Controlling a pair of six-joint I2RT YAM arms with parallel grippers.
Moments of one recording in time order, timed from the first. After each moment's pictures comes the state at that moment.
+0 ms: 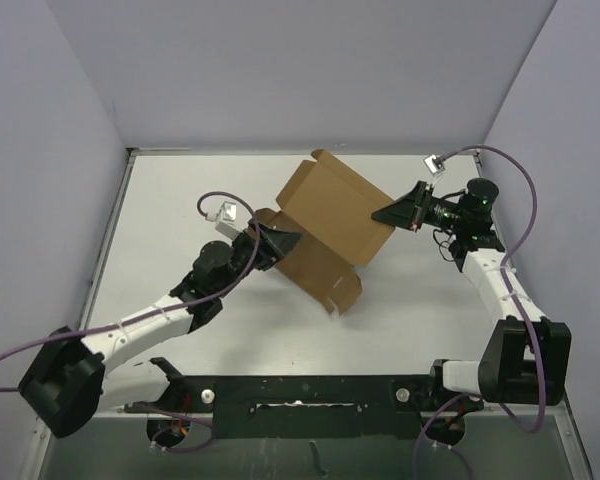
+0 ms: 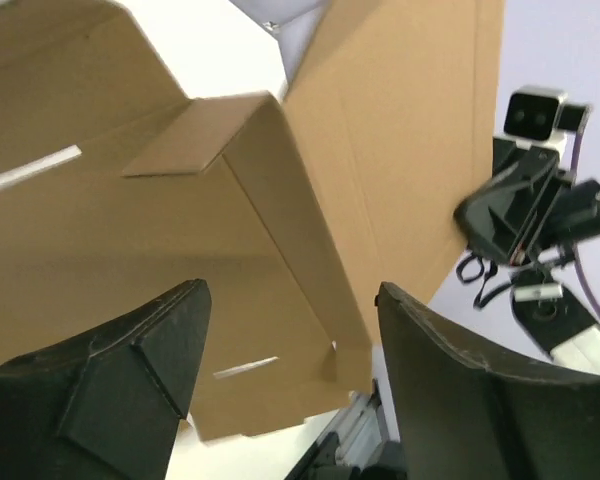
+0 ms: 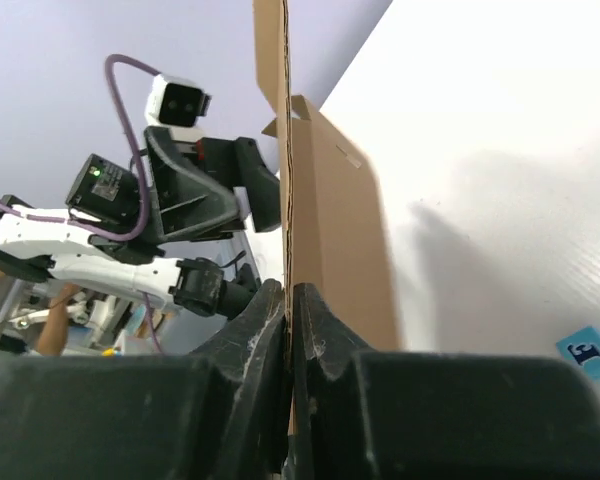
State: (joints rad) left arm -0.71 1.22 0.59 0.57 -0.05 -1.13; right arm -0.05 1.30 0.86 0.32 -1.22 0.79
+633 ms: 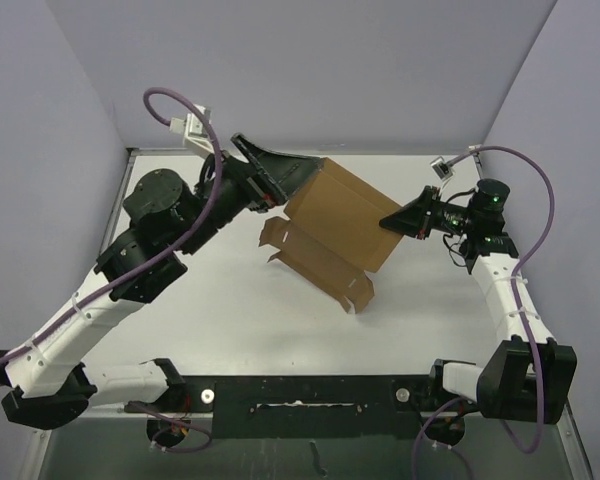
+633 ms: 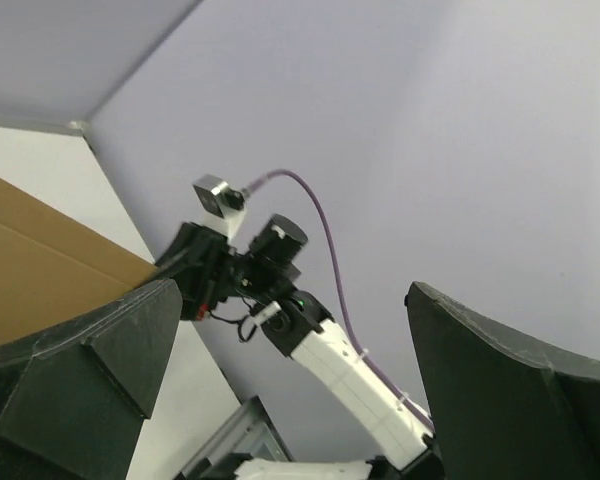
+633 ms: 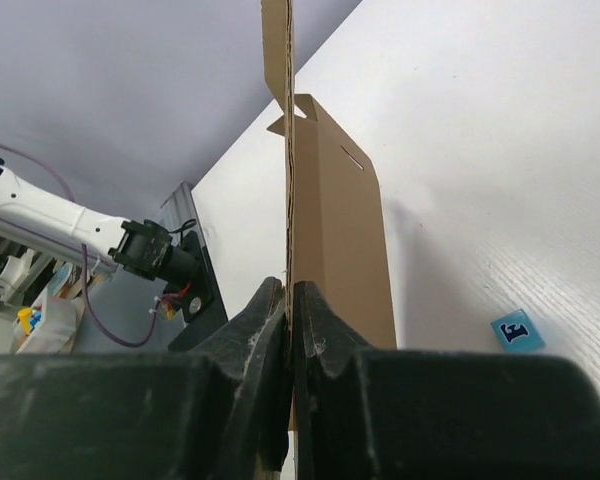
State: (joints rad) left arm -0.87 1.14 1.54 -0.21 -0.10 -0.94; right arm -0.10 1.21 0.92 0.00 -1.27 0.40
